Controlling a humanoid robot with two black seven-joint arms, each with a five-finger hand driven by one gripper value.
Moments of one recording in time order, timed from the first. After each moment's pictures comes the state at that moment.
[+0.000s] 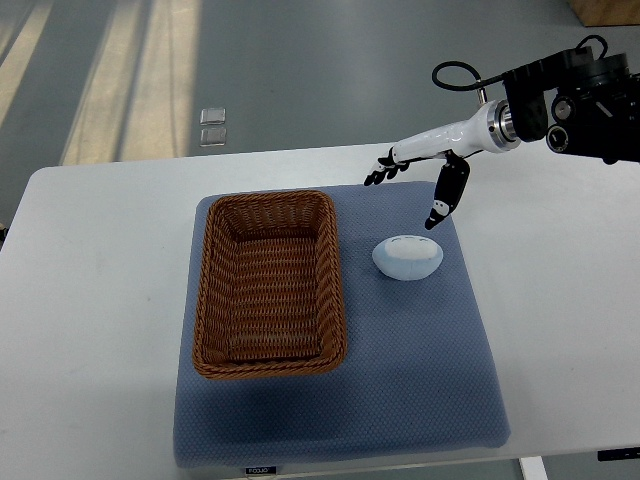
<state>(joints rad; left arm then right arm) -0.03 0.00 -0.14 -0.11 0.07 -0.04 -0.03 1.74 -0.44 -0.73 1.15 -0.76 0.25 0.33</state>
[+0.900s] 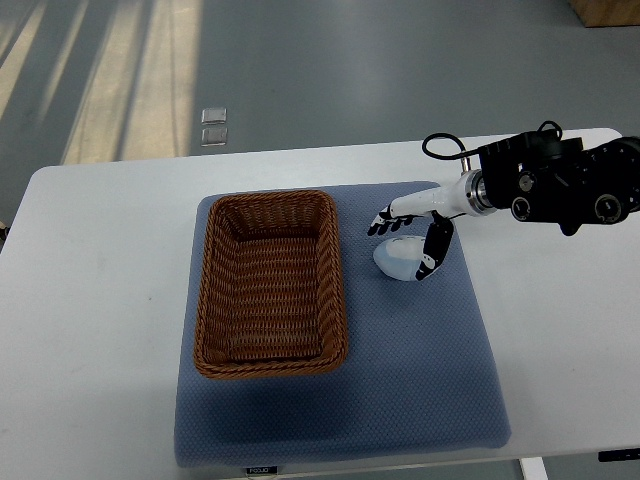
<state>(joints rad) -0.03 0.00 -0.14 -0.11 0.07 -0.04 -0.03 1.55 -0.35 -0.70 1.15 -0.67 0.12 0.12</state>
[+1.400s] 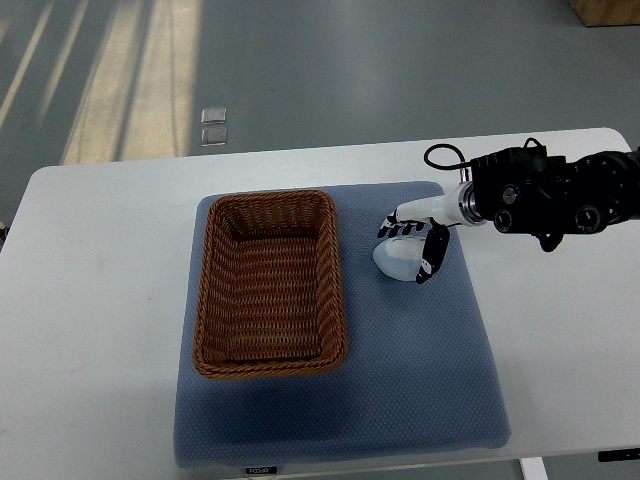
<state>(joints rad) -0.03 0.00 -0.14 -0.11 0.07 -0.04 -0.03 1.52 -0.32 -0.67 1.15 -0.60 0.08 -0.03</state>
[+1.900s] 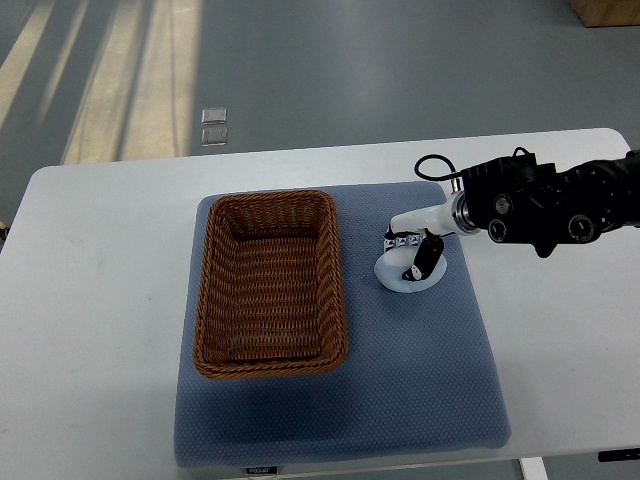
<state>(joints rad) -0.03 0.00 -0.14 -0.11 0.07 -0.04 -0.03 1.51 -0.30 -0.67 1.15 -0.65 0.11 -0.03</state>
